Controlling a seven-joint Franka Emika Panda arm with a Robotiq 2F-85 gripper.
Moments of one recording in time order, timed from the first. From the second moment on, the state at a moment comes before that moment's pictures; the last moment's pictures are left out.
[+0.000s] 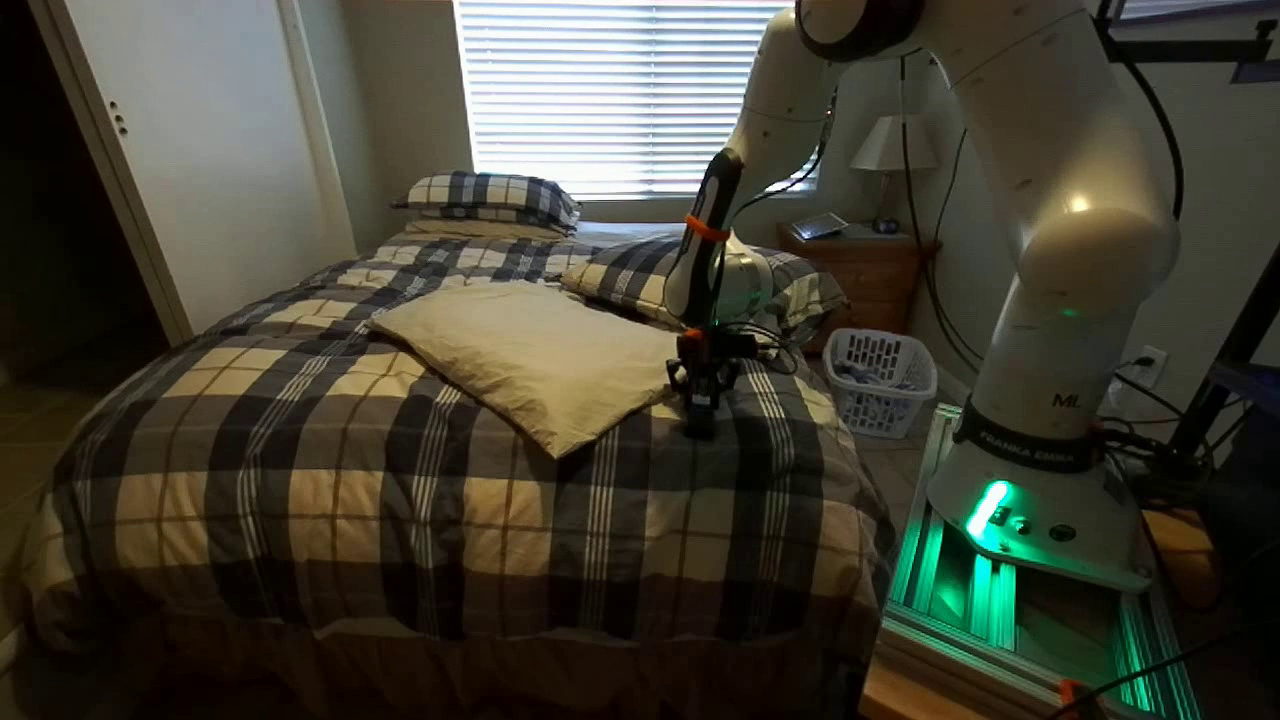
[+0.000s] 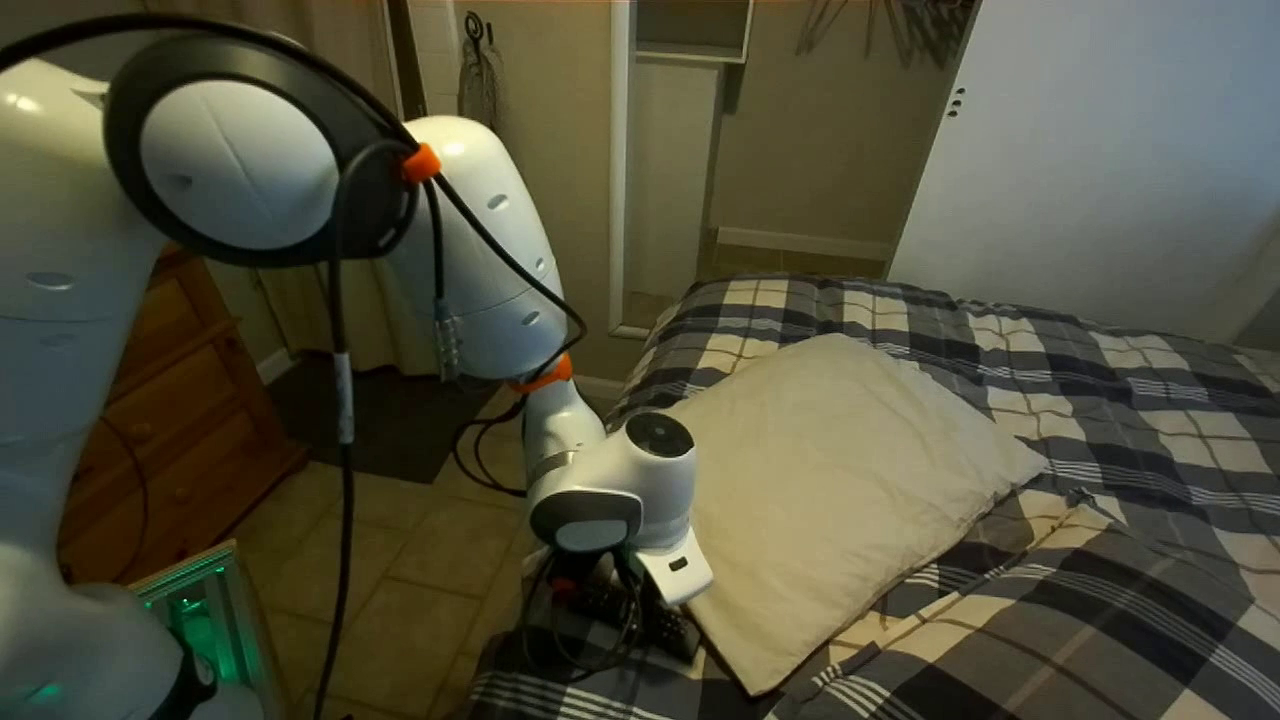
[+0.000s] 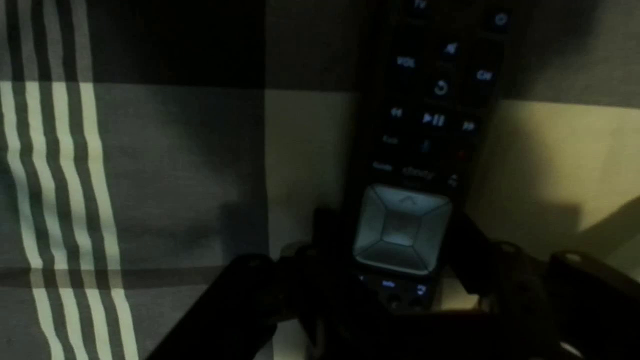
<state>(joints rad) -0.11 0.60 -0.15 -2.32 0.26 2.90 0.48</state>
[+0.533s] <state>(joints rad) -0.07 0.55 -0.16 -2.34 0.25 2.85 0.49</state>
